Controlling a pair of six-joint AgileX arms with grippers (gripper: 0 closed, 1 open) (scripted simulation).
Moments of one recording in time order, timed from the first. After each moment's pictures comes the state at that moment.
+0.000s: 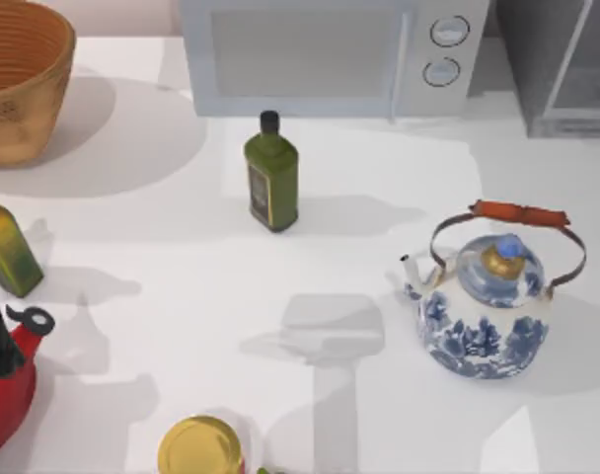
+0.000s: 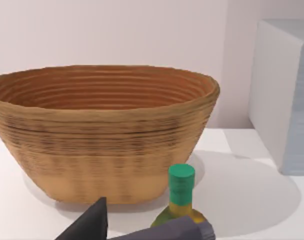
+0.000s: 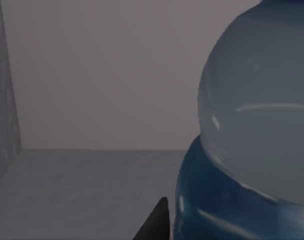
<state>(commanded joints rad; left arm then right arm) 0.00 0.00 0.00 0.00 0.00 0.00 -0.20 2.32 1.27 1.05 -0.17 0.00</state>
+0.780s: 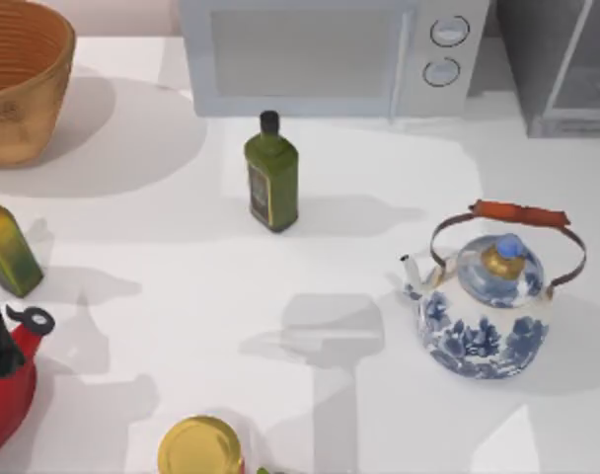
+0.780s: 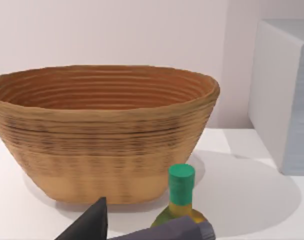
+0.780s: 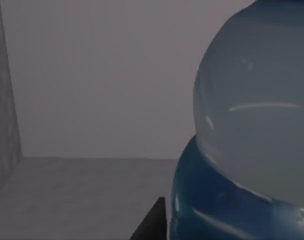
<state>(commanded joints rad) 0.00 0.00 0.00 0.00 0.00 0.00 -0.21 2.28 1.27 1.02 -0.17 -0.01</state>
